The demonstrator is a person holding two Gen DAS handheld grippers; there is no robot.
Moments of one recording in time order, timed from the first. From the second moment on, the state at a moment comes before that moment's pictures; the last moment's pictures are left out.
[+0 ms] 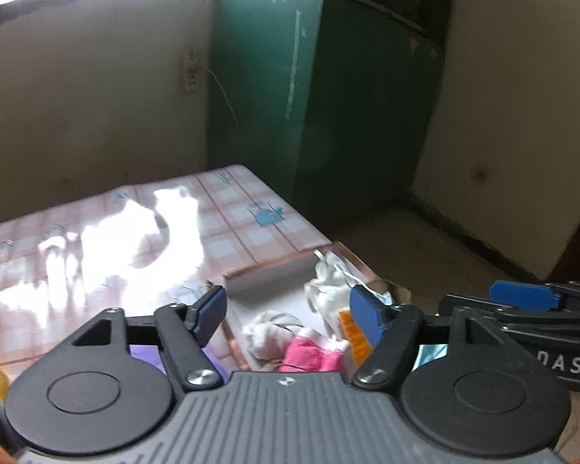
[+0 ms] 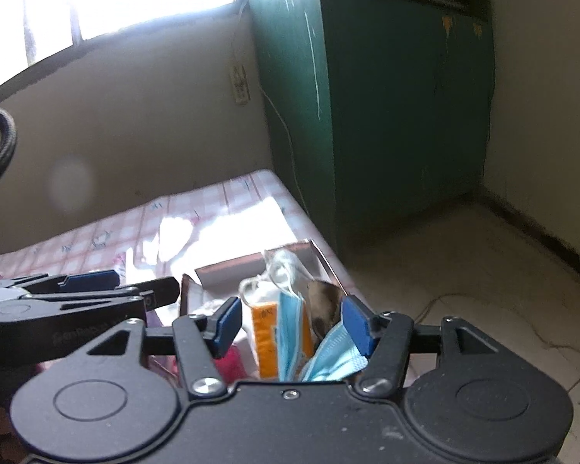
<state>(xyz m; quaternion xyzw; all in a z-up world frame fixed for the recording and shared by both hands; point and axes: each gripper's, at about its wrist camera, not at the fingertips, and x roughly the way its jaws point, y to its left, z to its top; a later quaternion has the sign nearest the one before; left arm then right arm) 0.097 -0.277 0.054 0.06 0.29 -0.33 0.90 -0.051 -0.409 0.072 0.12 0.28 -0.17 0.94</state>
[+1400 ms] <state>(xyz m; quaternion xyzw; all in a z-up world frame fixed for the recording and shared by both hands) 0.077 -0.091 0.090 0.03 0.28 -0.13 0.95 -0.019 -0.218 0.100 0.04 0.28 -0.03 0.96</state>
